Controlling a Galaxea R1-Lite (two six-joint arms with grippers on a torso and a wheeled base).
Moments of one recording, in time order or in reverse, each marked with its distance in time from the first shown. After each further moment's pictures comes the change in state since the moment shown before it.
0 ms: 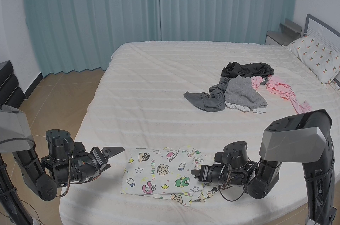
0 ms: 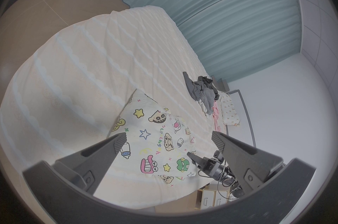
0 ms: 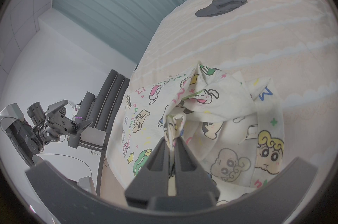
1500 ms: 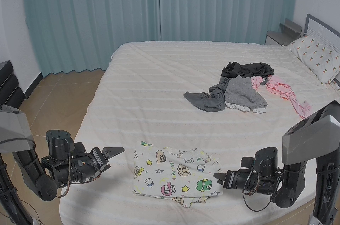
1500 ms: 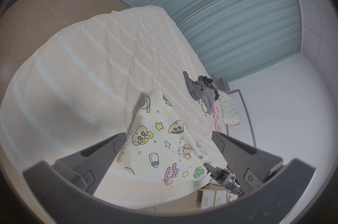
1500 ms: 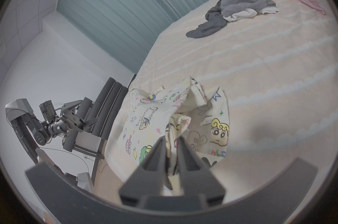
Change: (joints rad) left arm -0.002 0.000 0.002 0.000 0.000 0.001; right arm -0.067 -0.093 0.391 -0.344 -0.046 -0.045
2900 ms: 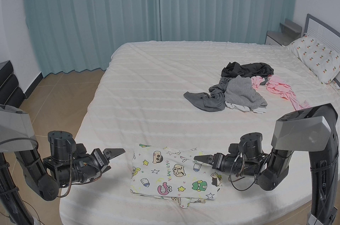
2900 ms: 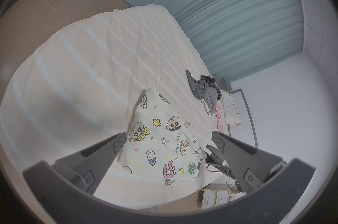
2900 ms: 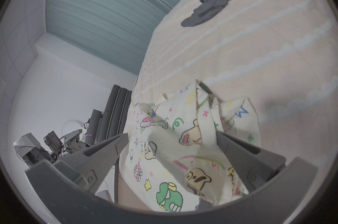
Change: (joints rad) left arm 0.000 0.027 -0.005 -0.001 0.006 0.002; right arm -0.062 0.072 -0.366 0.297 0.155 0.151
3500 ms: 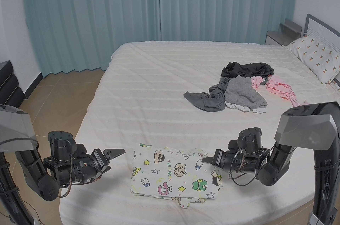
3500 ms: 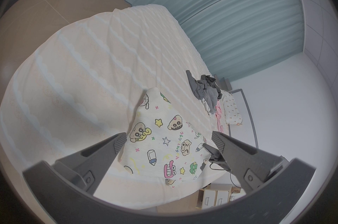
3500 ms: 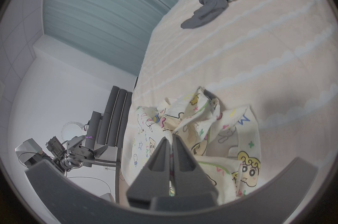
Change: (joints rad) left arm 0.000 0.002 0.000 0.000 0.000 0.001; right arm -0.009 -0.044 -0.047 0.090 -0.001 0.005
